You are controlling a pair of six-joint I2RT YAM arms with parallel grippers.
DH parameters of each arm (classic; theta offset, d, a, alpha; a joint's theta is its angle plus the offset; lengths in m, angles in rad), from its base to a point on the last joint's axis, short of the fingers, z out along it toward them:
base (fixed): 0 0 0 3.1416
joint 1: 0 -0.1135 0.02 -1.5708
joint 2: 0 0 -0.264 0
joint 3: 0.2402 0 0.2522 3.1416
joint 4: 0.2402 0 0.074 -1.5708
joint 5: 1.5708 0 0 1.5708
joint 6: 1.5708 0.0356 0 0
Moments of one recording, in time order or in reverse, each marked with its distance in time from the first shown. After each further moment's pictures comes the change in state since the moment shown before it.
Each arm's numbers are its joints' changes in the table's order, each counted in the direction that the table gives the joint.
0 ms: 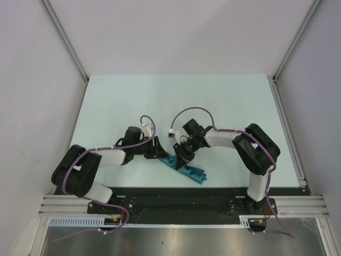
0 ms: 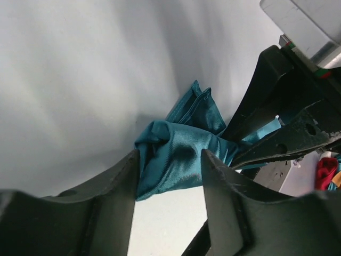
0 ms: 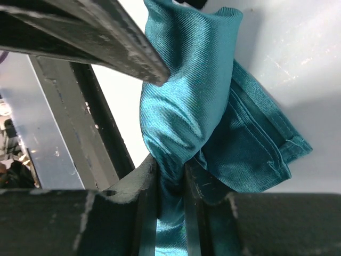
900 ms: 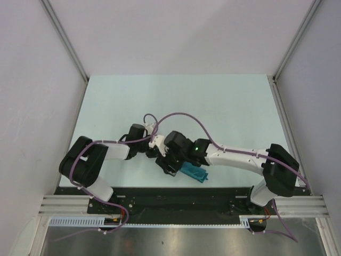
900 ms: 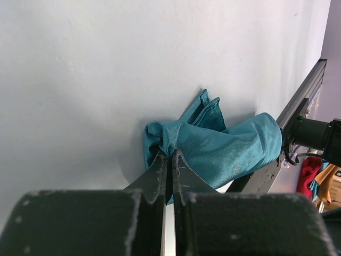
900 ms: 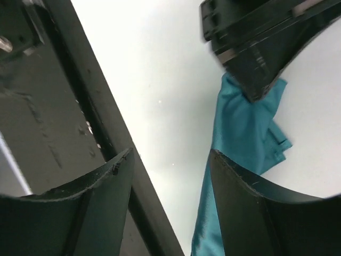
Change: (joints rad) left arm 0.004 -0.126 0.080 0.039 0.024 -0.035; right arm -0.328 0.285 0.097 0.101 0.573 -0.031
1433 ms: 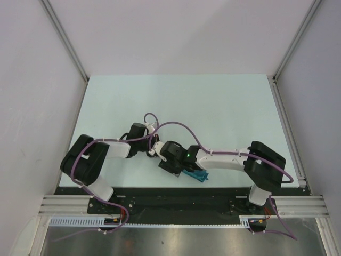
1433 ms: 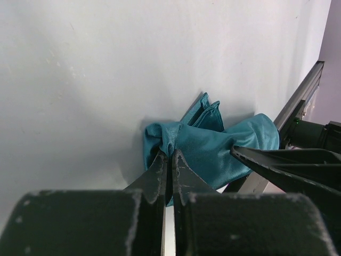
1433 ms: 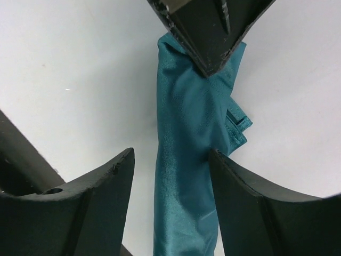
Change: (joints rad) left arm 0.000 -0.028 0.033 0.030 0.011 -0.016; right arm -0.095 -0.123 -0.061 -0.031 0.369 -0.066
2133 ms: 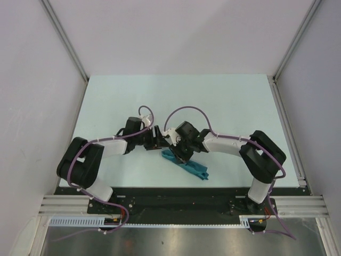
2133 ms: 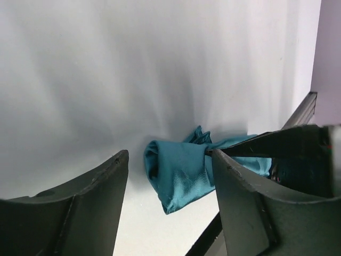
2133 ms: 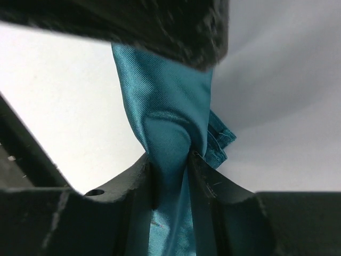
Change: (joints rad) left arm -0.050 0.039 0.056 0.024 -0.042 0.002; right arm 0.284 -0.061 -0.017 -0.050 -0.434 0.014
